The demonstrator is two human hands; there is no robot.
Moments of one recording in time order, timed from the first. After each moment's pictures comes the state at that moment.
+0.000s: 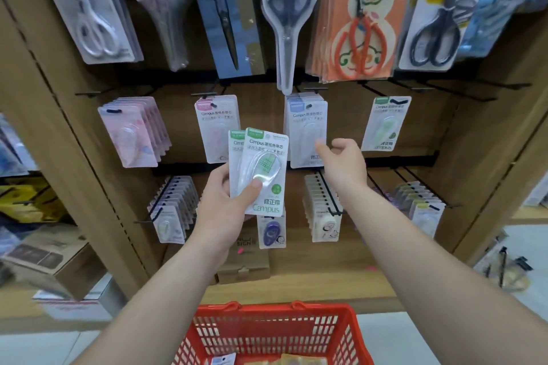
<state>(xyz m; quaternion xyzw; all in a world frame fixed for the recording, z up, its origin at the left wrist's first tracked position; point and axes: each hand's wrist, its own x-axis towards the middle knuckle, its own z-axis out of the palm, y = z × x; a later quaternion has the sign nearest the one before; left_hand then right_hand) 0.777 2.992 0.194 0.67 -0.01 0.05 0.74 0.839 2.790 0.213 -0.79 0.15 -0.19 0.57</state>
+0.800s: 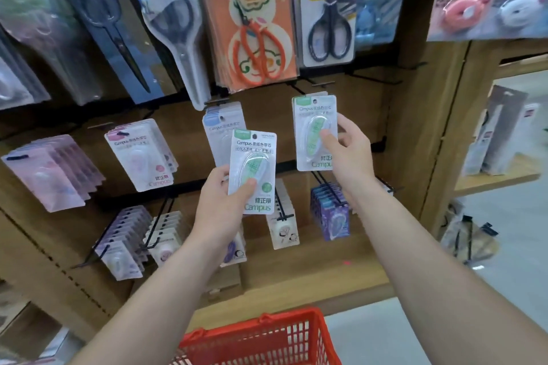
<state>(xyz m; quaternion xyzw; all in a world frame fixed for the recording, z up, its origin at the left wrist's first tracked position) 0.783 2.871 0.212 0.75 -0.03 0.03 0.66 0.806 2.658 0.212 -0.67 0.06 -0.28 0.68</state>
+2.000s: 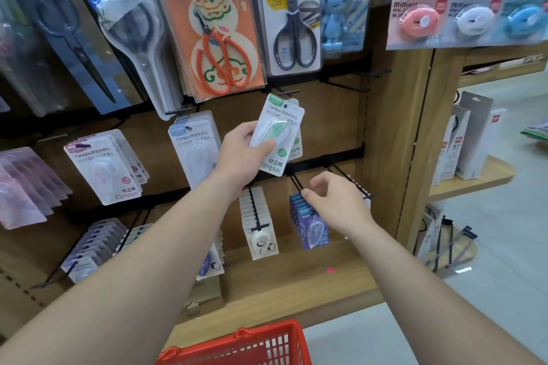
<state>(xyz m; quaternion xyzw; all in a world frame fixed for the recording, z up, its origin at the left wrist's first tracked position) 0.843 2.781 0.253 0.80 -0.16 0.04 0.58 0.788 2.611 0.157 -0.90 0.13 -0.16 0.37</state>
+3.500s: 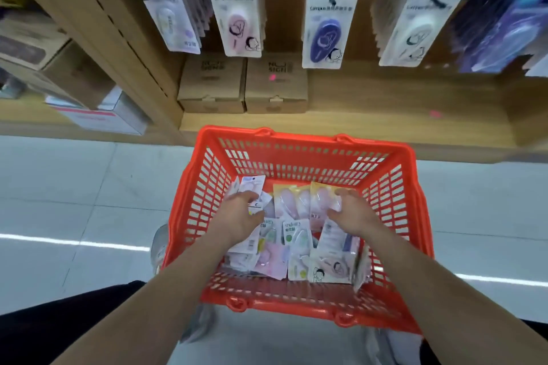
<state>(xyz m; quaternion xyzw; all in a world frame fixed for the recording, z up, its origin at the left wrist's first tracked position) 0.677 3.080 -0.169 0.92 0.06 -0.28 0.26 0.694 2.805 -0.200 -0.92 0.07 0.31 0.22</state>
